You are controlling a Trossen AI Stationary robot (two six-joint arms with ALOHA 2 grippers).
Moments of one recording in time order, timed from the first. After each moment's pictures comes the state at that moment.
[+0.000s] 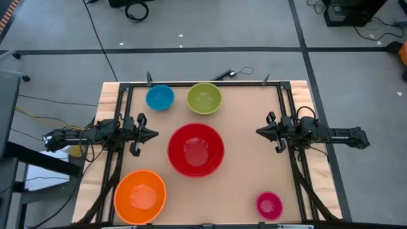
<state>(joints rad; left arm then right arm) 0.02 0.01 0.01 0.13 0.04 -0.20 -0.06 0.03 0.01 0.19 -0.09 0.26</state>
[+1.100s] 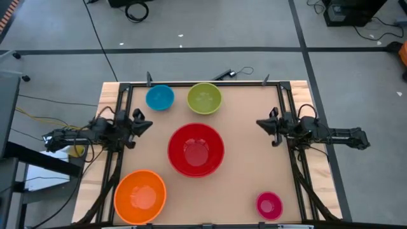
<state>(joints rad) 0.03 0.01 0.01 0.42 -0.09 -0.46 -0.07 0.03 0.01 0.22 0.16 0.33</state>
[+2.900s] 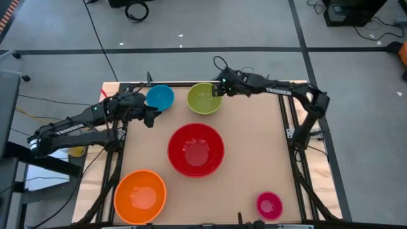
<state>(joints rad) 0.42 0.66 0.65 -0.52 0.00 -0.54 -0.52 1.77 1.38 -0.62 0.22 0.82</state>
